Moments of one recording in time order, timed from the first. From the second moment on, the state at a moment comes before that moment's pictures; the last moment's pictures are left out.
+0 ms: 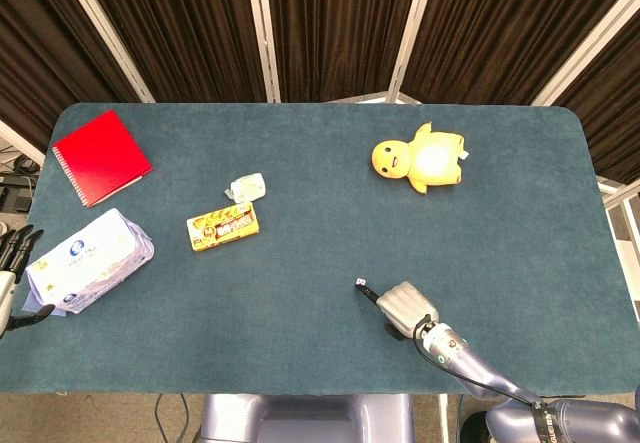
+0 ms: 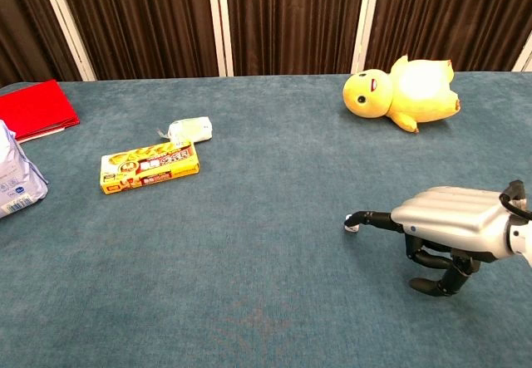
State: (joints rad) left arm -0.13 -1.00 -0.04 -1.64 1.45 1.40 0.04; right arm 0.66 -1.44 -0.02 -1.63 -1.22 0.80 -0.47
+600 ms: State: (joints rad) left arm -0.13 -1.00 -0.04 -1.65 1.45 1.40 0.05; right arm 0.65 -1.38 -0.09 -1.73 -1.28 0.82 -0.48
